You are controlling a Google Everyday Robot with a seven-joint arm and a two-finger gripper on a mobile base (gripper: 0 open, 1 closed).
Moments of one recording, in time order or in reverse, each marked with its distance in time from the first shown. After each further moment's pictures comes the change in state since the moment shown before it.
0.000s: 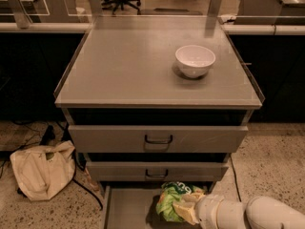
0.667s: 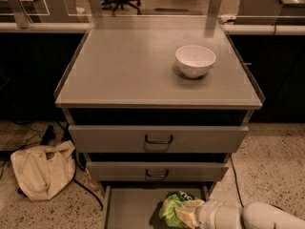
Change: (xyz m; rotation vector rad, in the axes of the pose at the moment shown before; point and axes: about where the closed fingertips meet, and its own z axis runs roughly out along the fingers) arm 0.046 -0.018 0.032 -0.013 0.027 0.121
